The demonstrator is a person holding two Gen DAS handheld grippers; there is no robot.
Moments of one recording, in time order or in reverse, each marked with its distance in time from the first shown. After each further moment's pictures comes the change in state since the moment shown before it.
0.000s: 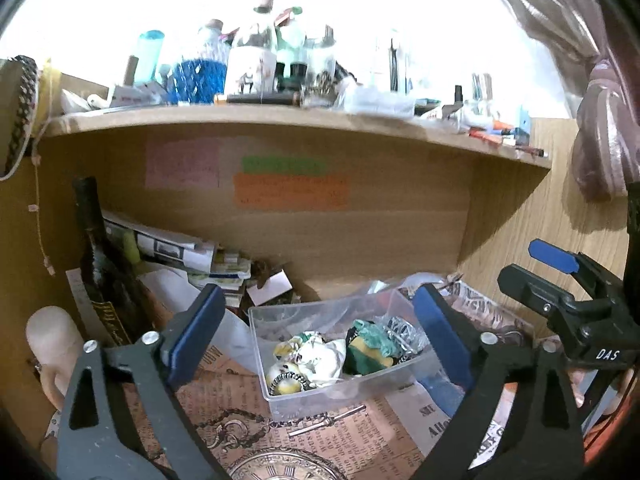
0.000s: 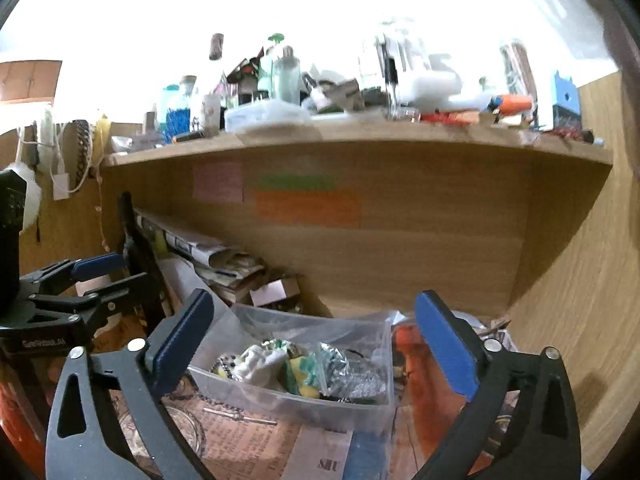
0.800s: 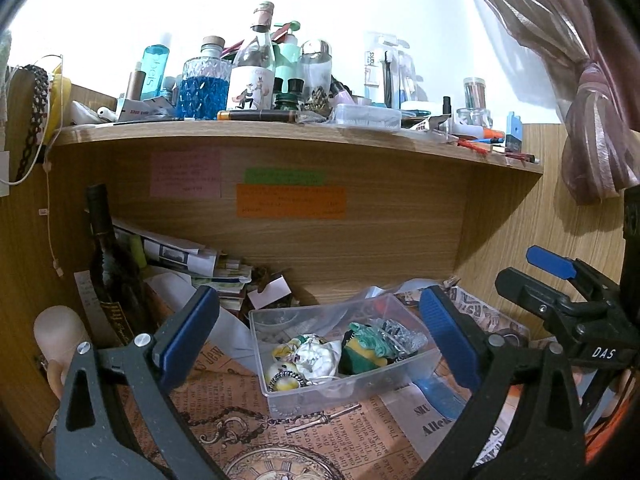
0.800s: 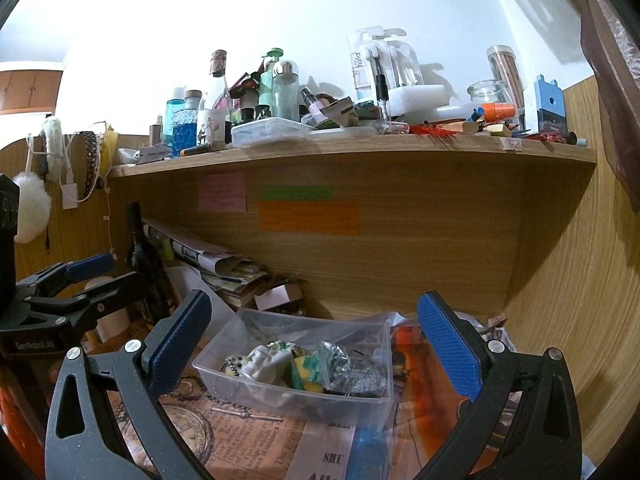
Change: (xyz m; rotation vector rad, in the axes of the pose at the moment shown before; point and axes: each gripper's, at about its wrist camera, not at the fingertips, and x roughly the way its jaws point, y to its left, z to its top) left arm -0.019 -0.008 -0.003 0.003 -0.029 0.012; right arm -0.020 0.002 -0.005 0.023 -0.028 -0.007
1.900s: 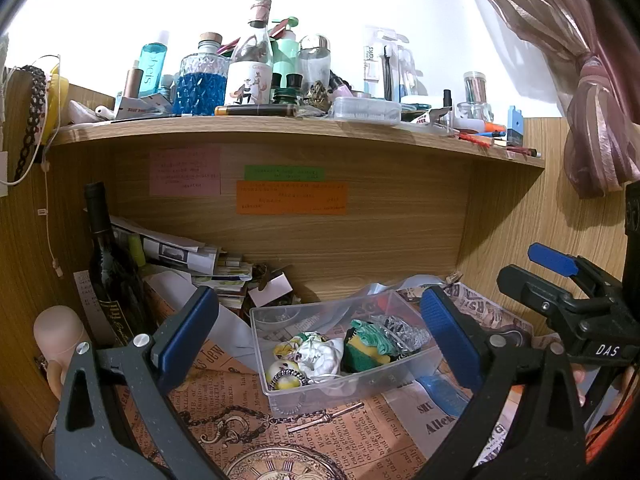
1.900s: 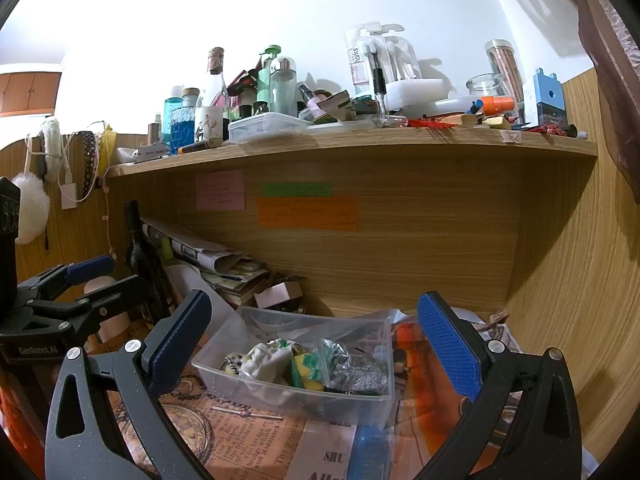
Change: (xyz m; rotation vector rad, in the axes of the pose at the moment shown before) left arm 0.004 -0.003 -0.002 0.009 0.008 0.010; right arm 0.002 -0.001 -0.002 0.007 0.007 -0.002
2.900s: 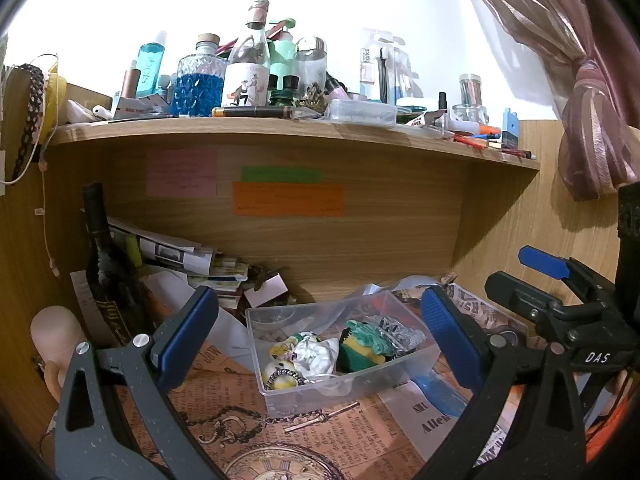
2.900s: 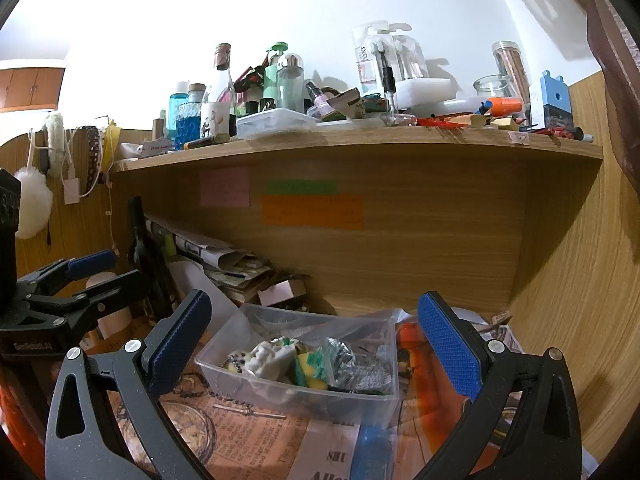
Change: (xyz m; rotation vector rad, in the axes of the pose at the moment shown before) left arm -0.003 -0.004 0.001 -0.008 -0.002 0.003; right arm 0.003 0.005 -0.002 -0.010 0.007 0.010
